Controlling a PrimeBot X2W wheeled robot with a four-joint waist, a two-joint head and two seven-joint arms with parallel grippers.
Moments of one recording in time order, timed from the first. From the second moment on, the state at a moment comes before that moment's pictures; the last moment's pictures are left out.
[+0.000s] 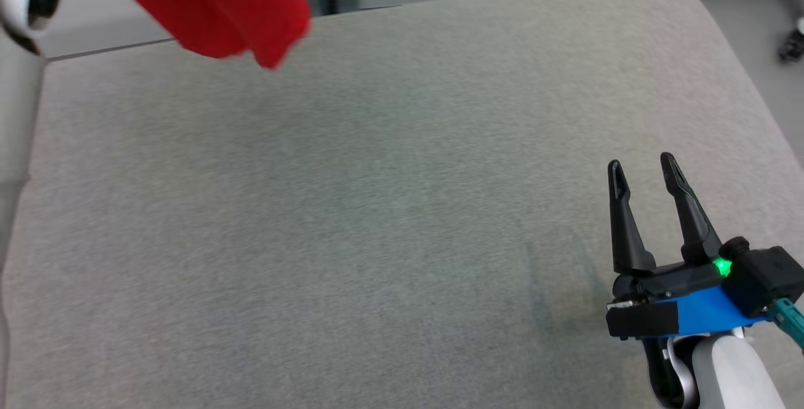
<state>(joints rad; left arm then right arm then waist) -1.24 0.44 -0.47 0.46 -0.37 -0.13 -0.14 -0.19 -0.05 0.03 0.05 0.17 0.13 -0.26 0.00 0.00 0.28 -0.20</state>
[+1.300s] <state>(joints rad) -0.47 0.25 -0.71 0.53 -0.54 -0.04 -0.25 -0.17 -0.05 0.03 0.09 0.20 0.13 -0.26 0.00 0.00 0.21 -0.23</state>
